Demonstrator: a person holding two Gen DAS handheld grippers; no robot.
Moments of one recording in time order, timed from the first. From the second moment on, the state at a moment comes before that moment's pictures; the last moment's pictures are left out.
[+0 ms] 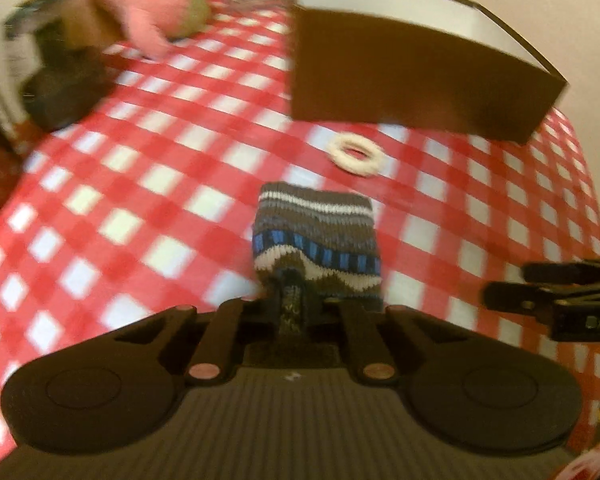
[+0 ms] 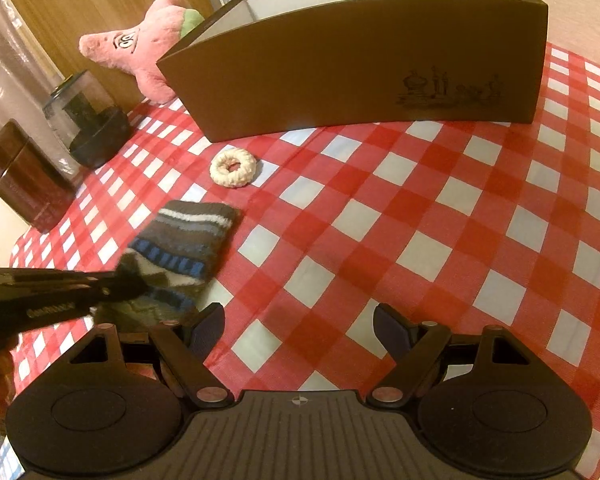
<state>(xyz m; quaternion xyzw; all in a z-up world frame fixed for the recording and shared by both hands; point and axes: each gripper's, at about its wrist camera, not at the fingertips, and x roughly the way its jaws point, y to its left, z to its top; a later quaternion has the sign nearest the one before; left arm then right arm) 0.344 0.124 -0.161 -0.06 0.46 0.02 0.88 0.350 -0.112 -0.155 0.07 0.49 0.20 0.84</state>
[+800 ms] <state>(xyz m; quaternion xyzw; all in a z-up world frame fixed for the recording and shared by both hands) 0.366 0.119 -0.185 -0.01 0.49 0.04 0.87 0.355 -0.101 -0.161 0.07 0.49 0.21 0.84</state>
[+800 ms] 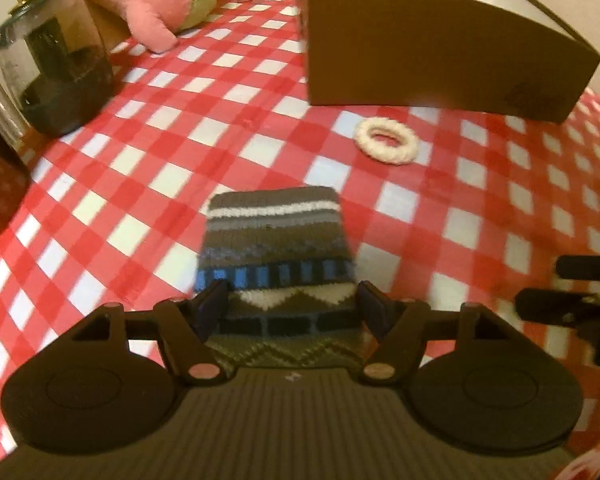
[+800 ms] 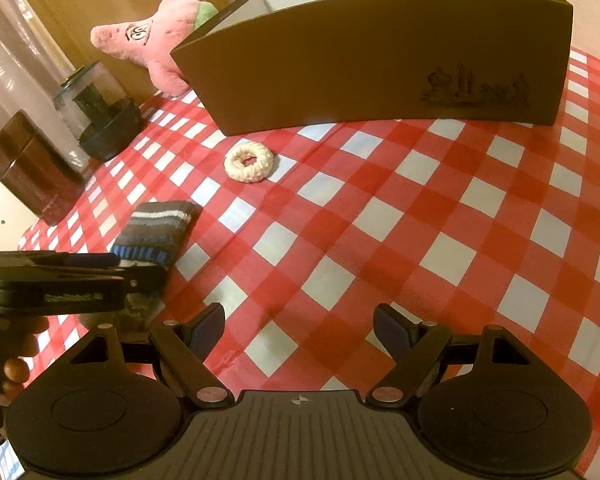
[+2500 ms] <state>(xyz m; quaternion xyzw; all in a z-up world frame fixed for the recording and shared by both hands) 0.397 0.182 -0.191 -0.10 0.46 0.09 0.88 0.445 -0.001 -0.183 -0.12 0.39 0.33 0.85</state>
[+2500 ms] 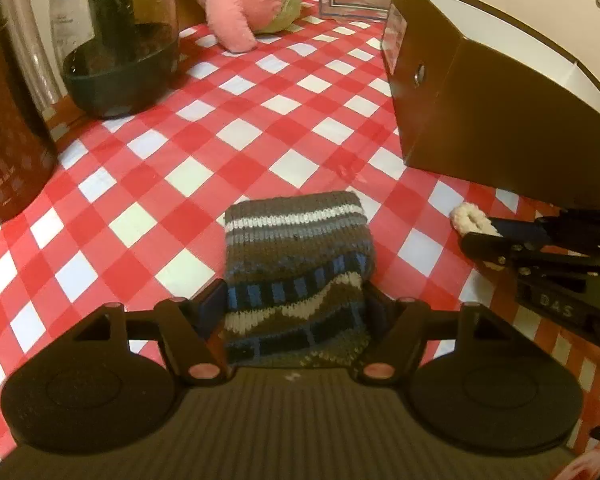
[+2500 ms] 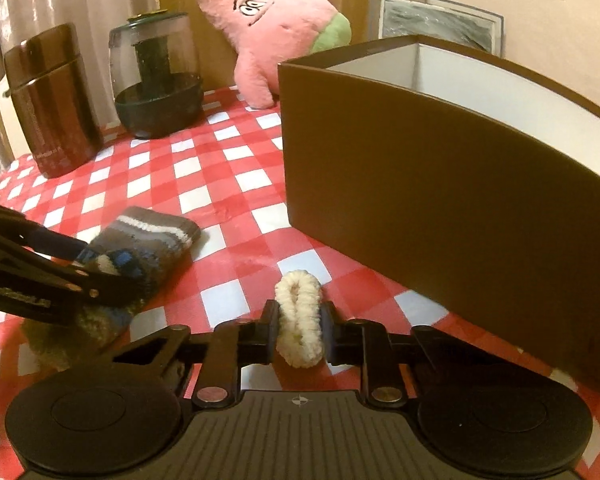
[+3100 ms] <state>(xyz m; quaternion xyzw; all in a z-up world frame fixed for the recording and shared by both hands) 0.386 0.156 -0.159 -0.06 0.45 0.06 0.89 0.415 -0.042 -0.156 -0.03 0.41 0.31 0.86</state>
